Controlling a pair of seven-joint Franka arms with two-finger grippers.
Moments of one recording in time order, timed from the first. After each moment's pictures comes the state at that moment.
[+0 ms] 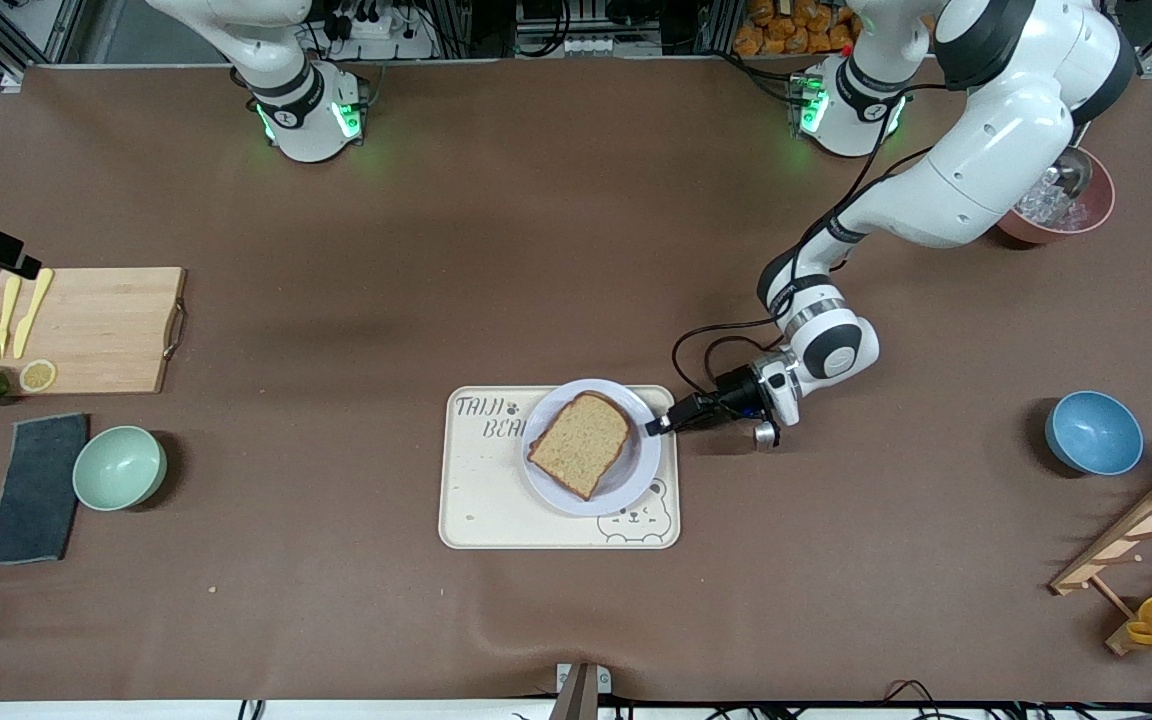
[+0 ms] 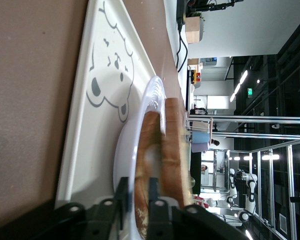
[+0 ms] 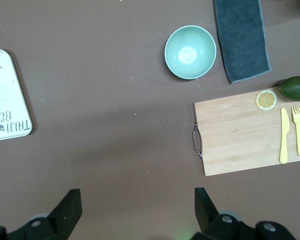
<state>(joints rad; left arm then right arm) 0.07 0.89 -0.48 -1.84 -1.94 2.34 1.30 -0.14 0.04 -0.03 -1.52 0.04 1.48 0.01</state>
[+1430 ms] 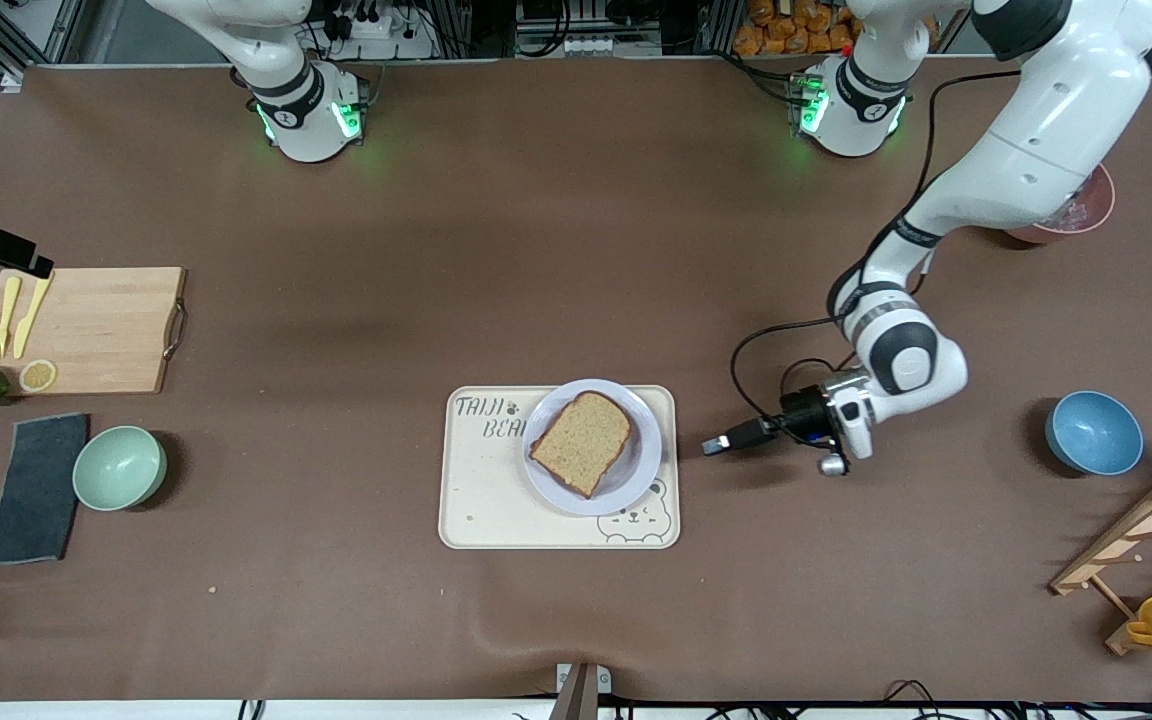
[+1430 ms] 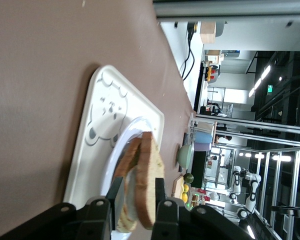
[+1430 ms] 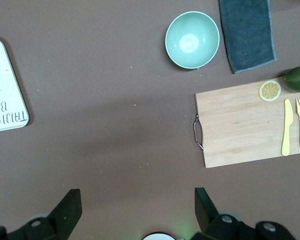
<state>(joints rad) 0.21 0.74 -0.47 -1.82 -1.55 2.32 0.83 -0.13 0.05 -0.03 -1.52 0.04 1.44 0.01</state>
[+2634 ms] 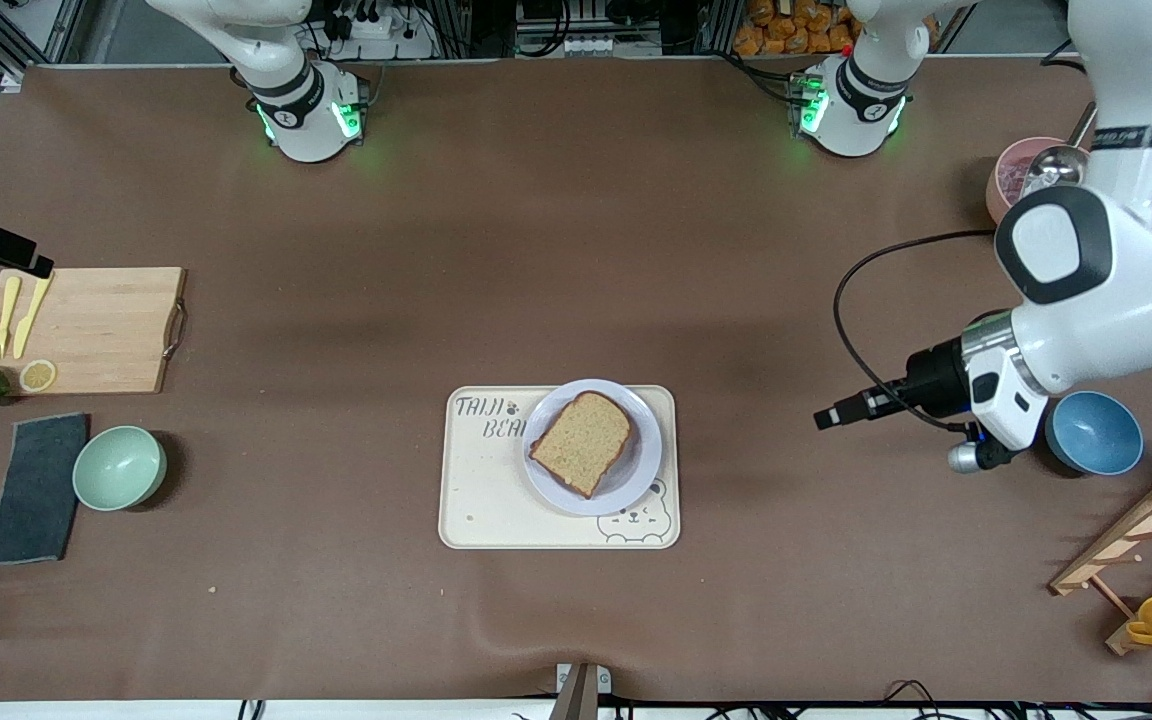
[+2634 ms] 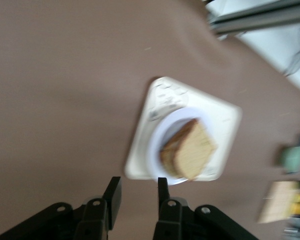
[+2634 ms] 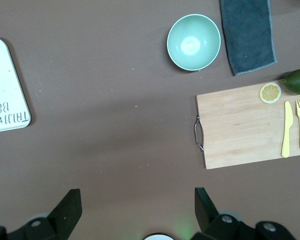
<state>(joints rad) 0.25 0.29 -0.46 -1.70 -0.39 2.07 -0.28 -0.13 0.05 -0.03 -1.51 0.04 1.44 0.01</state>
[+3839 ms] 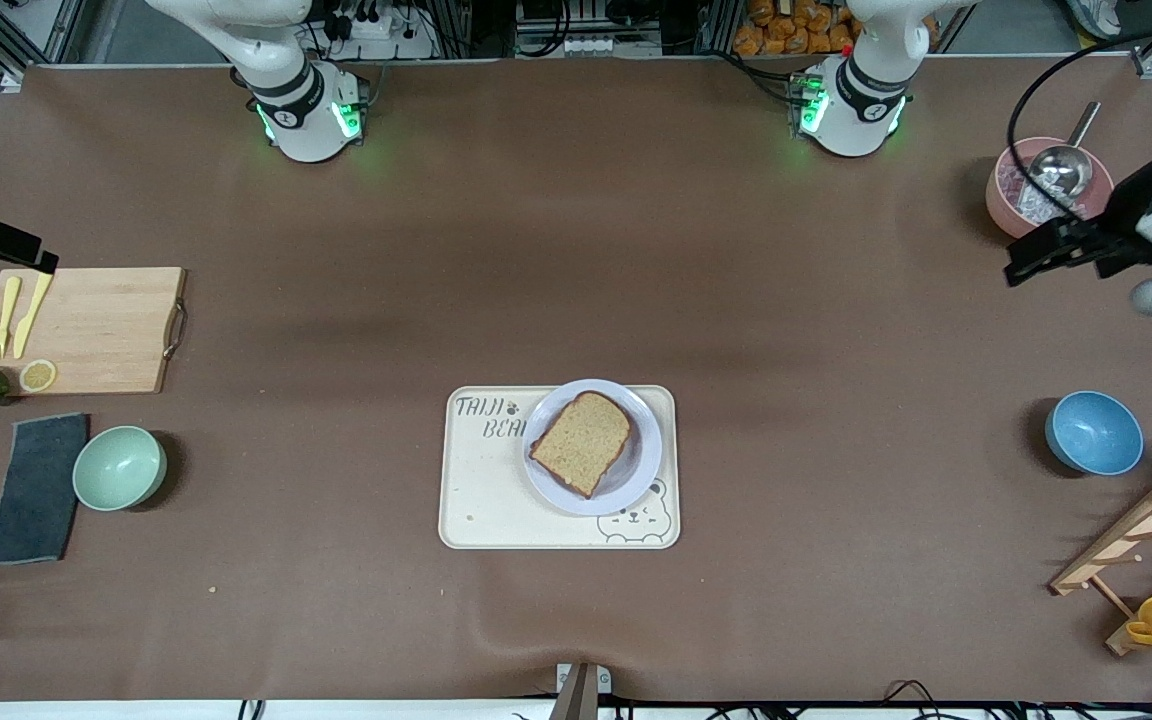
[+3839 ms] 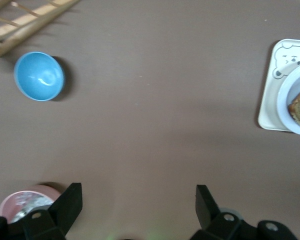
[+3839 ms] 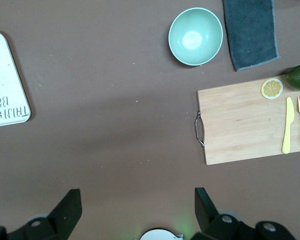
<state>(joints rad) 0.19 0.07 -0.28 -1.43 0.02 1.45 -0.16 -0.13 0.05 -0.02 -1.51 0.04 1.42 0.01</state>
